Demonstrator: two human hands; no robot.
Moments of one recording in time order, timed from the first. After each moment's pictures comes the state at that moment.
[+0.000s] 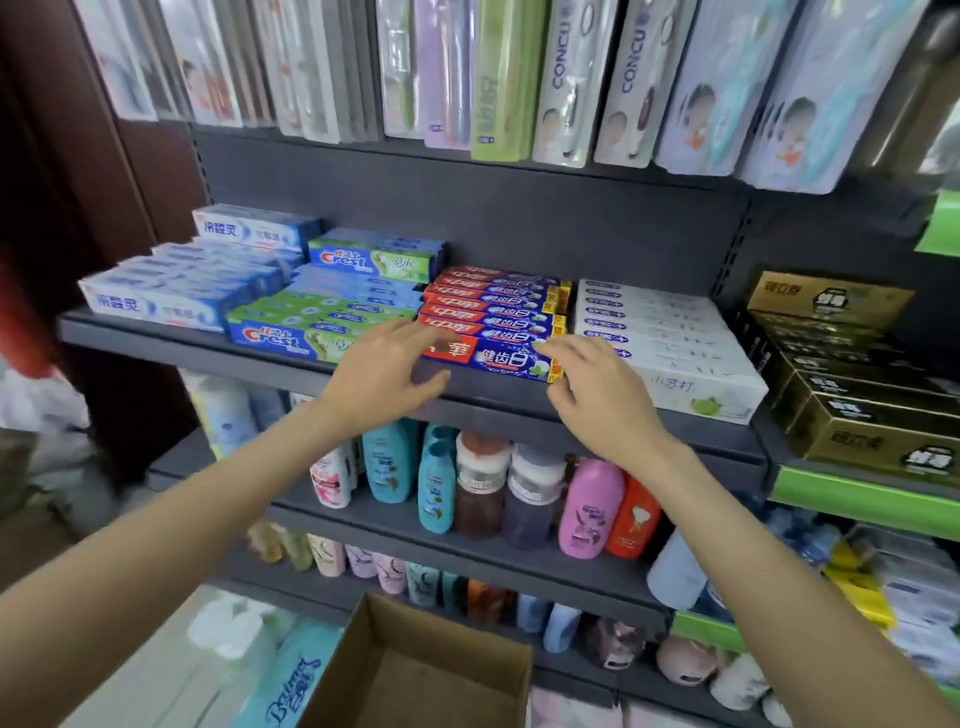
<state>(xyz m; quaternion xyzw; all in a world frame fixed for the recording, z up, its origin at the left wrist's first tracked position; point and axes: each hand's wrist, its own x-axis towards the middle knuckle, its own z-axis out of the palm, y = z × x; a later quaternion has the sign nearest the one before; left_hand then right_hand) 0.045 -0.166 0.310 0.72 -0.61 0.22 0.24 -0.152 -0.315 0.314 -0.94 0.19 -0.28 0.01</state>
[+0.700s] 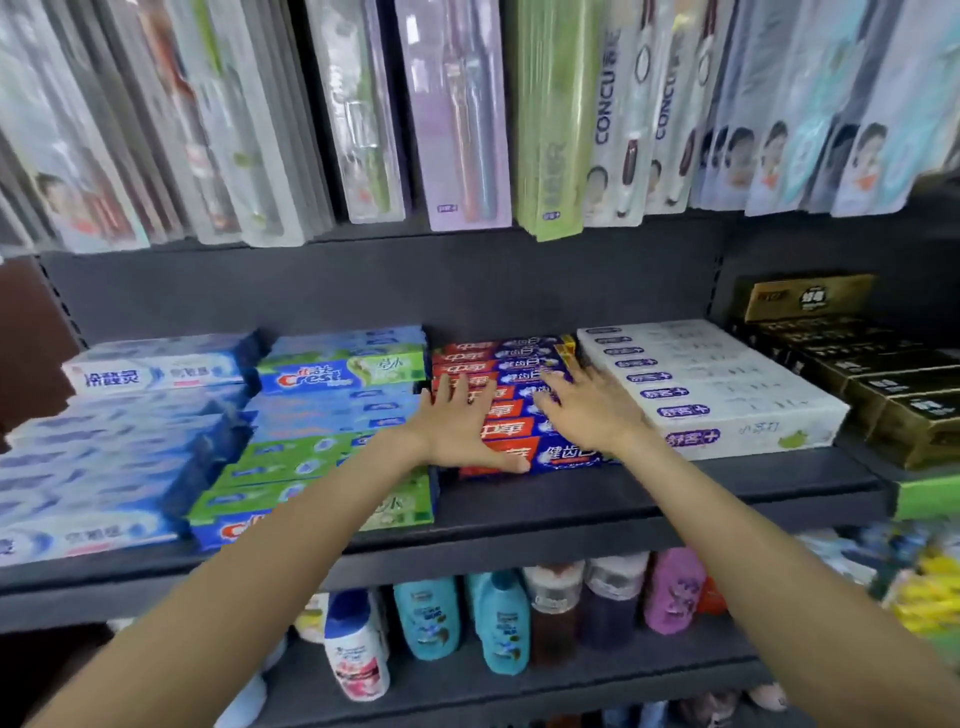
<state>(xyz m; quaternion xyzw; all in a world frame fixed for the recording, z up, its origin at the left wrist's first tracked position) 0.162 -0.288 0.317 0.75 -0.66 -0.06 -0.01 0.000 -0.379 0.308 -0.88 0.47 -0.09 0.06</state>
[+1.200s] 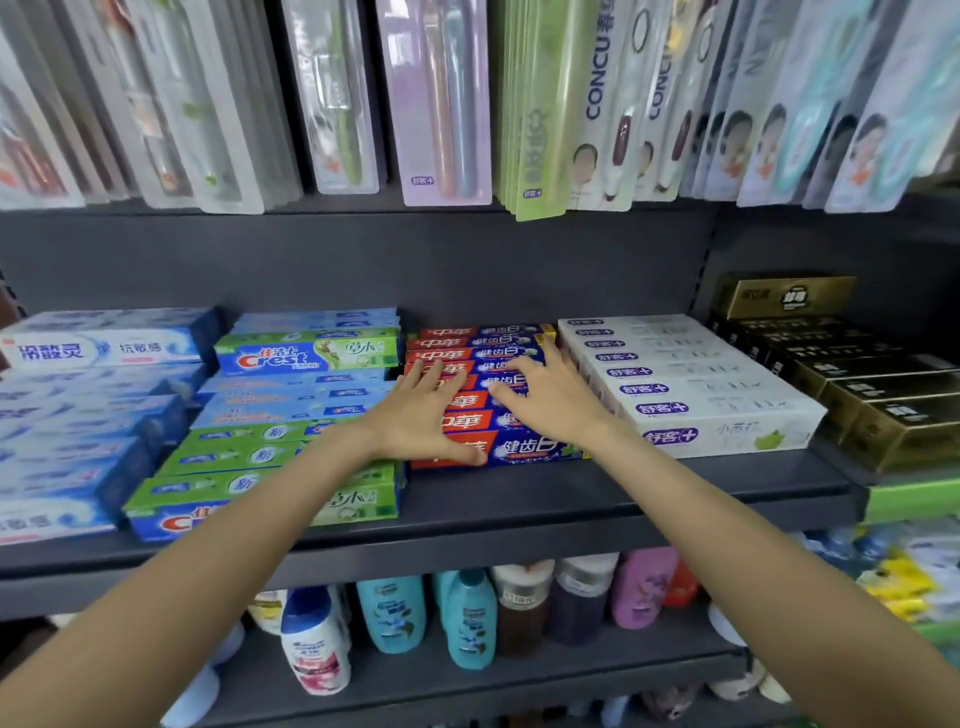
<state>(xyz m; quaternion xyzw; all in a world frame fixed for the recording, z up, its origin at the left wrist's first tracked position) 0.169 -0.282 0.317 0.73 -0.68 -0.08 0.05 0.011 -0.376 0.314 -0.88 0.44 -0.15 0.08</state>
